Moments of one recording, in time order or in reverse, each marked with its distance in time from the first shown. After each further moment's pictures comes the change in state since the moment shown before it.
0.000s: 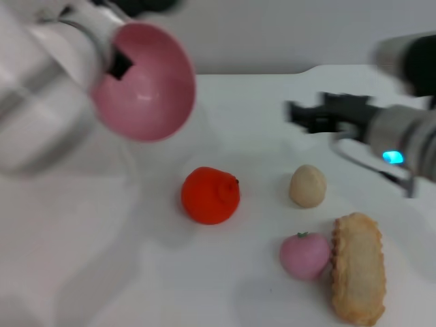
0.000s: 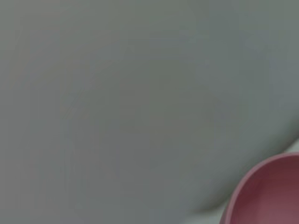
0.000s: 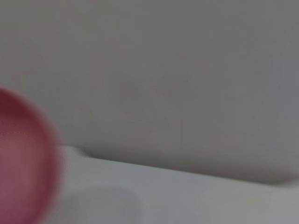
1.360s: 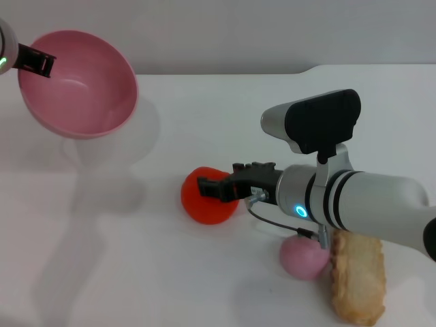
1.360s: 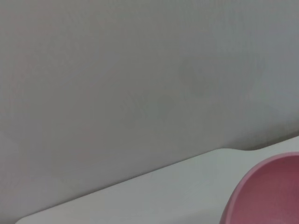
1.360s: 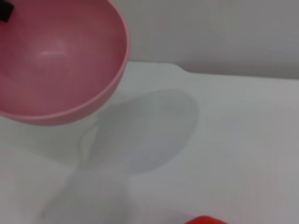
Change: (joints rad) left arm 0.029 0.004 -0.398 -0.040 -0.210 -0.023 0.089; right arm 0.218 0.000 -0.267 0.301 0.211 -0.099 0.092
